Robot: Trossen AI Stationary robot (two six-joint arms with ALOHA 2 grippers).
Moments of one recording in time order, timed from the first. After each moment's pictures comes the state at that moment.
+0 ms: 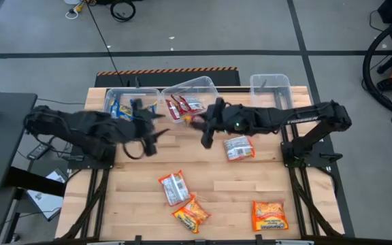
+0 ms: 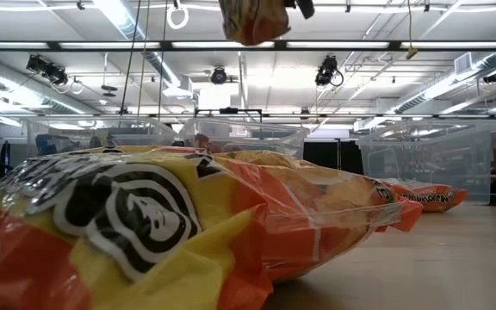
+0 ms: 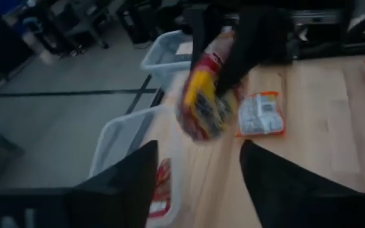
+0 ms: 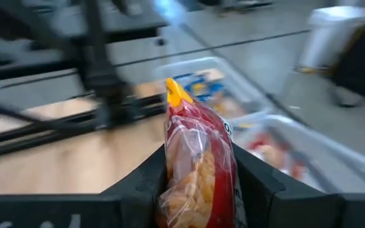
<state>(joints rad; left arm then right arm) -0.28 1.18 1.39 -0.73 -0.70 -0.02 0.07 1.50 1.38 -0.24 0.39 0.18</state>
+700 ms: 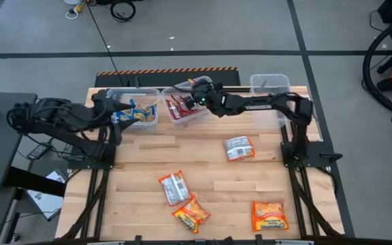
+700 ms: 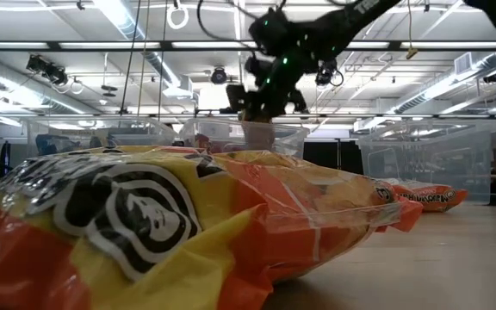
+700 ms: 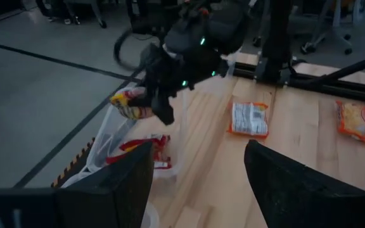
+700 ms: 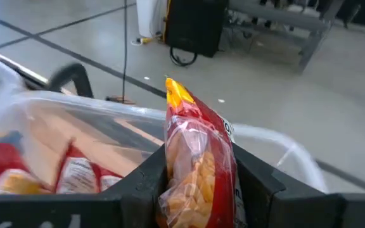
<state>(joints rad) -0.29 0.89 1.38 -1.00 -0.68 -0.31 -0.32 1.89 1.38 0.03 0.70 0.26</state>
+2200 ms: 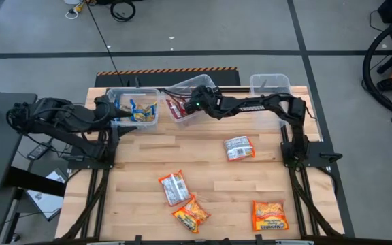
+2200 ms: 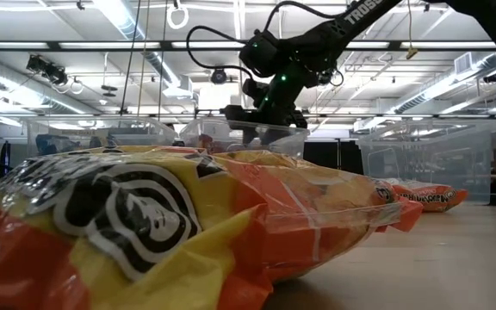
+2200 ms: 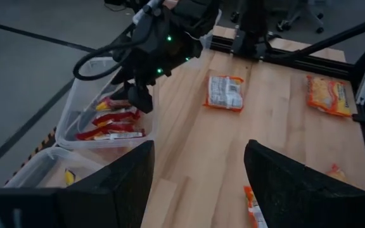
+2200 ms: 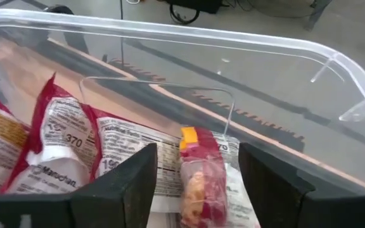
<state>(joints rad) -0.29 0.87 1.38 -1.08 -0.54 -0.38 -0.31 1.98 1.41 -0.13 0.64 0.45</state>
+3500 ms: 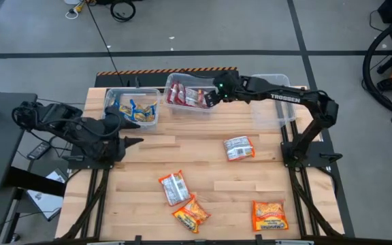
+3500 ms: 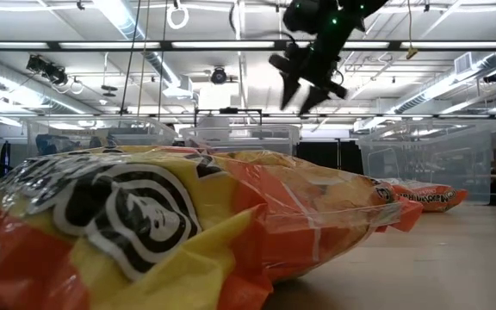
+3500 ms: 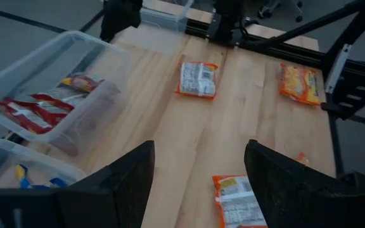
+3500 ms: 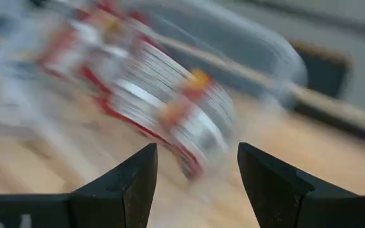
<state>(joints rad) -0.39 0.96 1.38 -1.06 -0.53 -0.50 -0.41 1.63 1.41 -0.66 0.26 0.62</state>
